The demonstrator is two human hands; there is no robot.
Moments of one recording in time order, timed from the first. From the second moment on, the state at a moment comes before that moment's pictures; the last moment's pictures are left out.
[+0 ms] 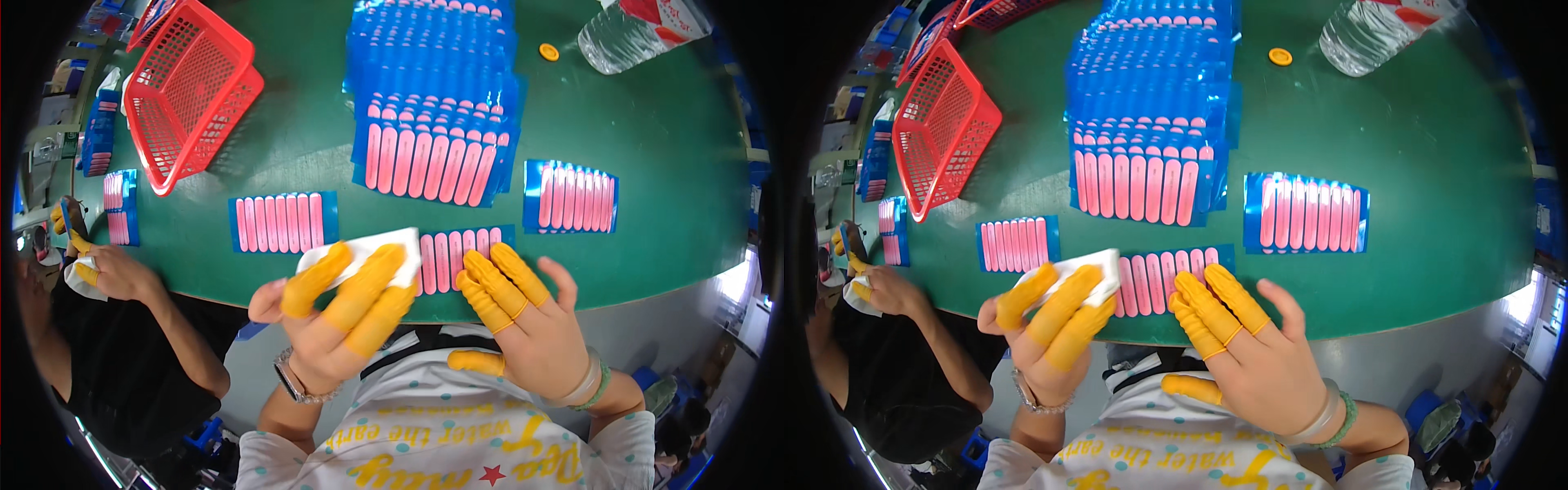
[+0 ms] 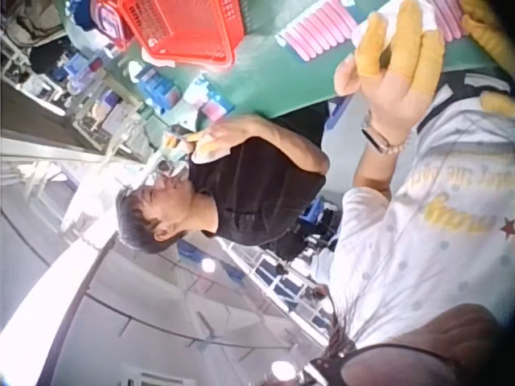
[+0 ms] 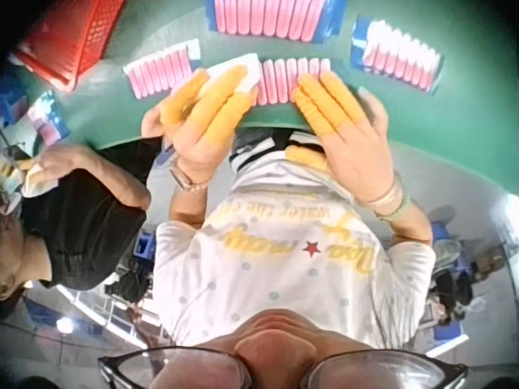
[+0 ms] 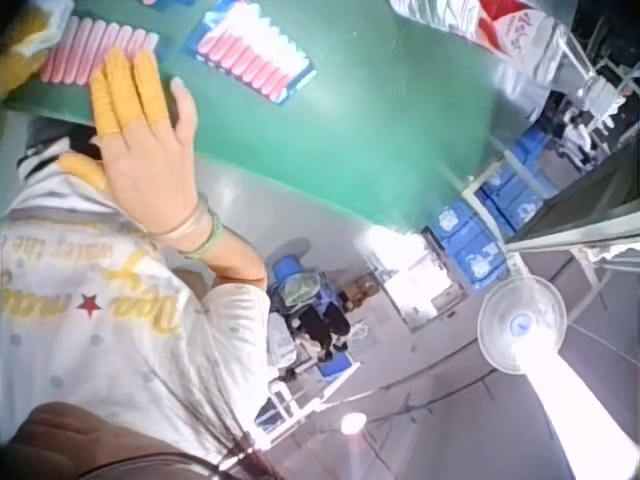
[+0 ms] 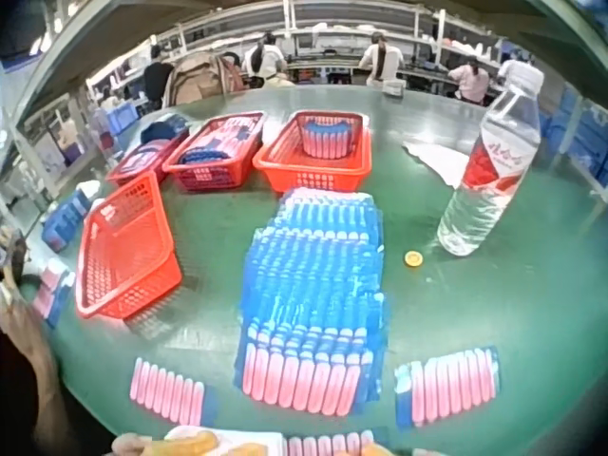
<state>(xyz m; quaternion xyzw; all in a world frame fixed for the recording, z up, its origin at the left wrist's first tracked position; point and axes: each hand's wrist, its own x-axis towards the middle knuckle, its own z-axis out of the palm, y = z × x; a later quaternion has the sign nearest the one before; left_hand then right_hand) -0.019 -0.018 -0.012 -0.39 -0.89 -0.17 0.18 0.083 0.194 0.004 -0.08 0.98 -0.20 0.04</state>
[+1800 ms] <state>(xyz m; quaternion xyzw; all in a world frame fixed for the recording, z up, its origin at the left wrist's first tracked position) -0.020 0.001 -0.007 -0.58 -0.81 -0.07 0.09 0.093 0.197 -0.009 0.00 0.98 -0.20 -0.02</state>
